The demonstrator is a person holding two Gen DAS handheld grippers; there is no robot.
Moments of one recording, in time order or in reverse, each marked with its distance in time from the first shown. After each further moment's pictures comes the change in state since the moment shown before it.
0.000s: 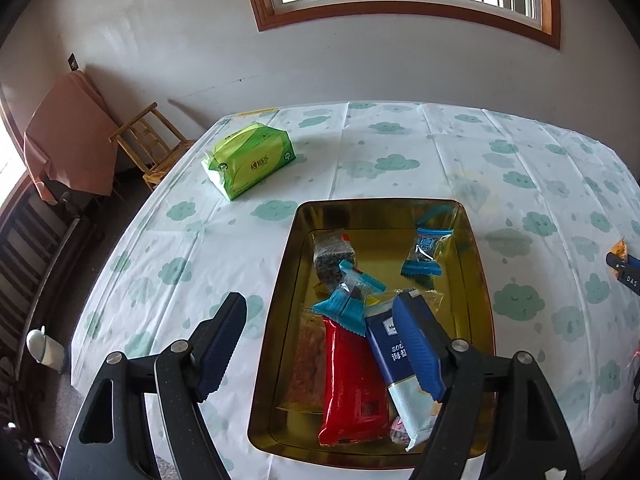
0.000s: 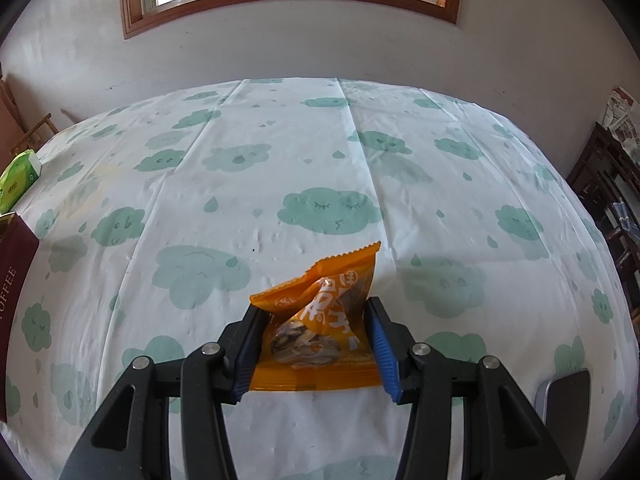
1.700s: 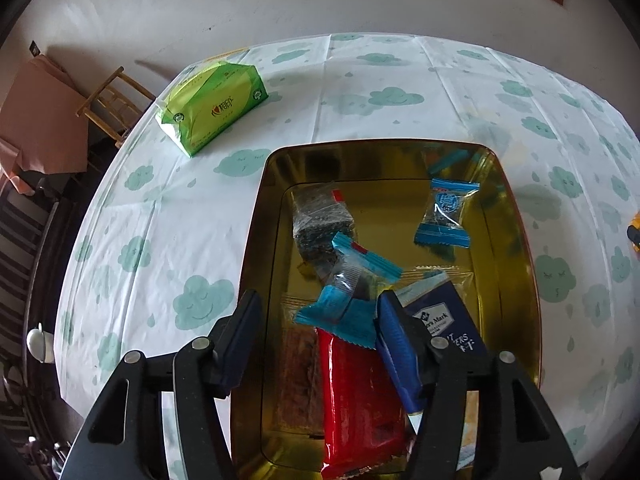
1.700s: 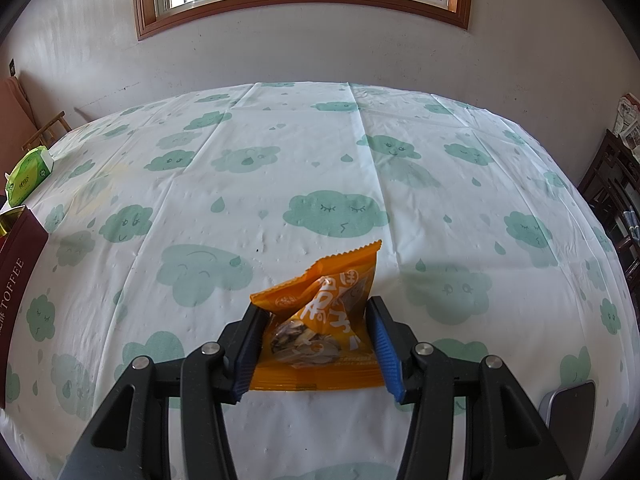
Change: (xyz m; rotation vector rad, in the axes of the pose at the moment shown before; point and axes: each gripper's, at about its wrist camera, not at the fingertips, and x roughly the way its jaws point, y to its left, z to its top) left arm 0.073 -0.006 0.010 0.063 0.221 -0.049; right arm 0.000 -0.004 -0.004 -0.034 -0.032 0.055
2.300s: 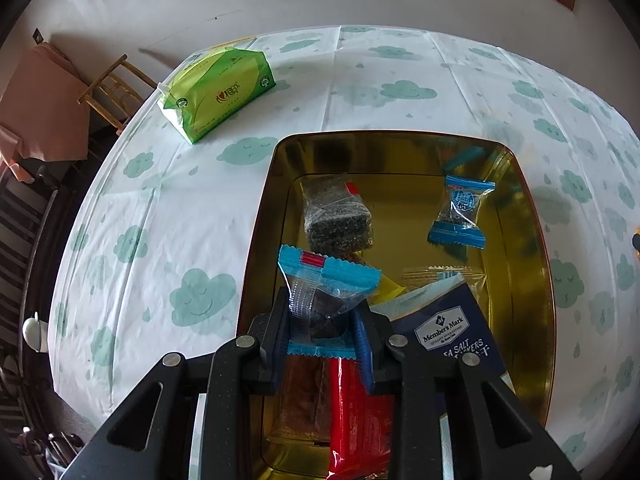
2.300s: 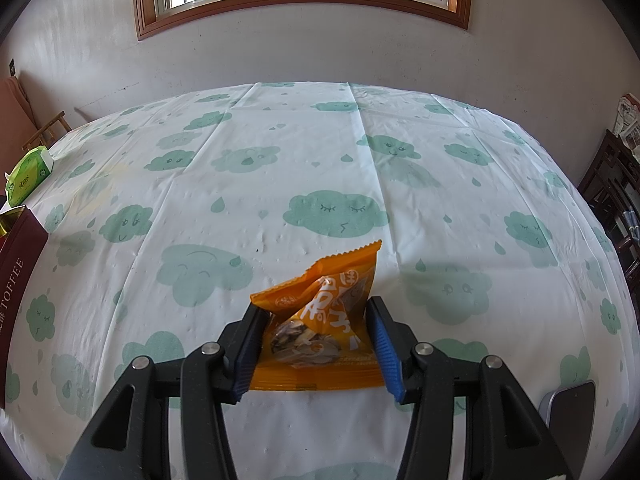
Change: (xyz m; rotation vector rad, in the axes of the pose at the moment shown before) left arm 0.013 0.008 0.000 -0.036 0.030 -0.008; right arm 0.000 0.000 0.000 0.000 0.000 0.000
